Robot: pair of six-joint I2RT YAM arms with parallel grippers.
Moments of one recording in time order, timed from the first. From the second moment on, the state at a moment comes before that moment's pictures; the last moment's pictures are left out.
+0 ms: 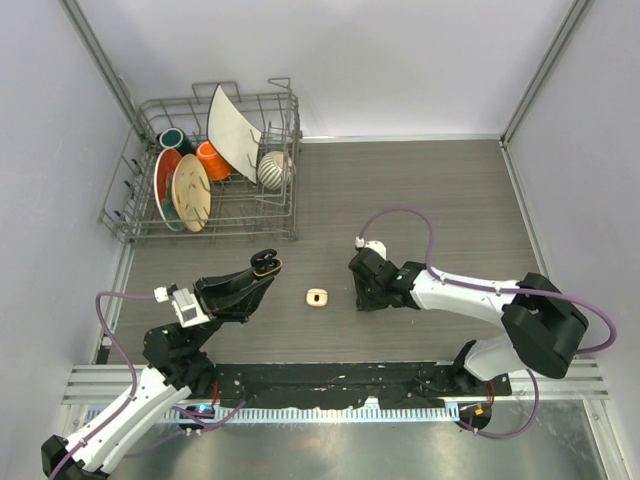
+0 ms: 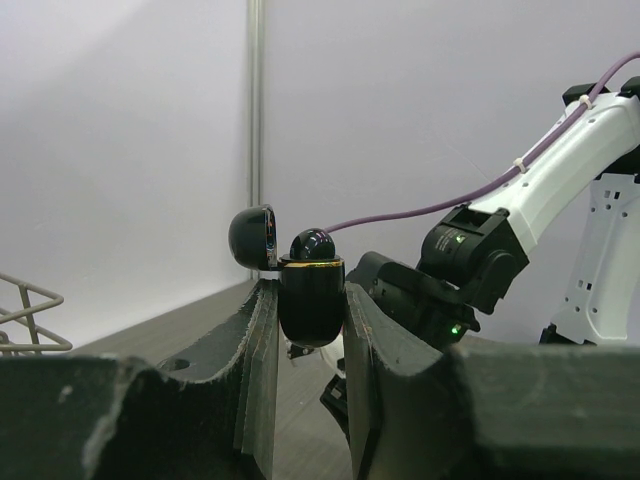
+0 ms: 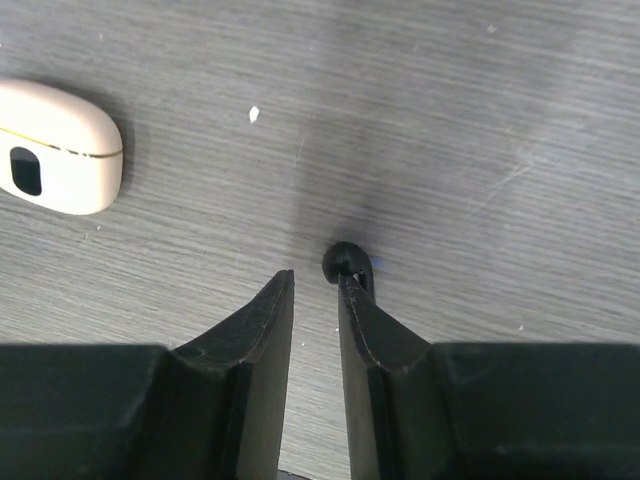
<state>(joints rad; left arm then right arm) -0.69 0.18 0.05 0.80 0.24 -0.23 0.86 1.40 0.73 -0.40 0.15 0.66</state>
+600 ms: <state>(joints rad) -0.69 0.15 0.05 0.79 0.24 -0.23 0.94 1.34 0.77 -0.45 0.27 0.71</state>
